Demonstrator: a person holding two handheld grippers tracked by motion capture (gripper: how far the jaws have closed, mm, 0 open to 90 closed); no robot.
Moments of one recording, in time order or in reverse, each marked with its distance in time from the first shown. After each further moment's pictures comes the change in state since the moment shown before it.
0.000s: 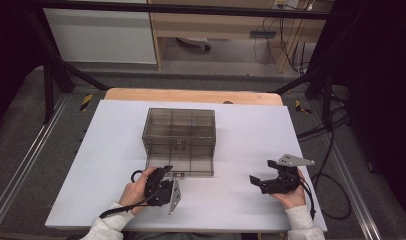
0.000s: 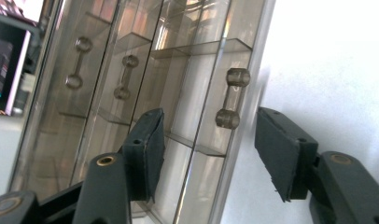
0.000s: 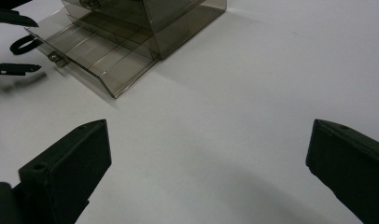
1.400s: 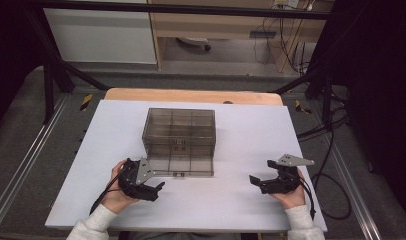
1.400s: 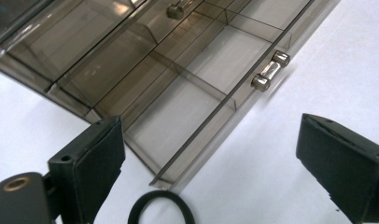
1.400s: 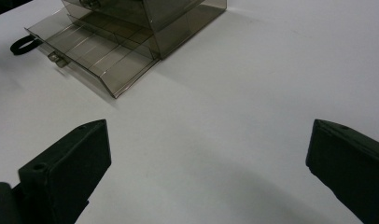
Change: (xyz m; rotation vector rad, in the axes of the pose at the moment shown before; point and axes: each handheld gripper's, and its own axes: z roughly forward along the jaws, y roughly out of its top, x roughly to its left) left arm 0.051 -0.045 -0.026 0.009 -0.203 -0.580; right arm 0.000 0.000 0.000 0.002 0.002 0.005
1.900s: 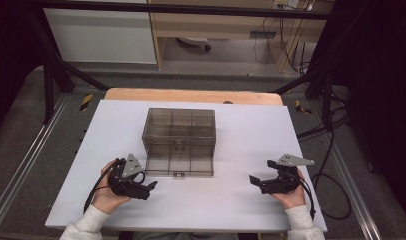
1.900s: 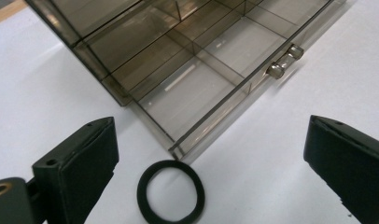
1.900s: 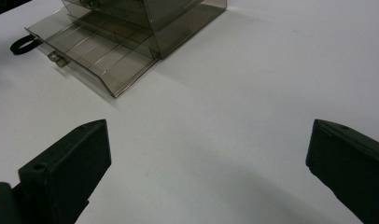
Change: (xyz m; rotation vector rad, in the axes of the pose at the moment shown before) left arm 0.020 -0.014 -0.011 0.016 -0.042 -0.139; right arm 0.000 0.000 0.000 0.002 0.001 0.002
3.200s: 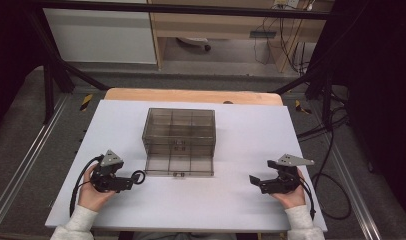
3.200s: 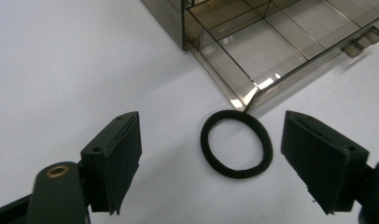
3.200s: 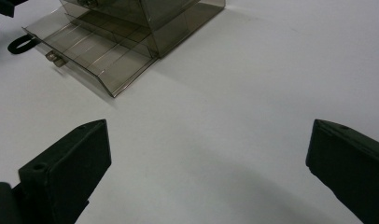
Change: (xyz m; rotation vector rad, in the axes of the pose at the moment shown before) left arm 0.046 -0.032 -0.002 0.043 -0.004 -0.234; right arm 0.000 0.000 0.000 0.004 -0.007 0.003
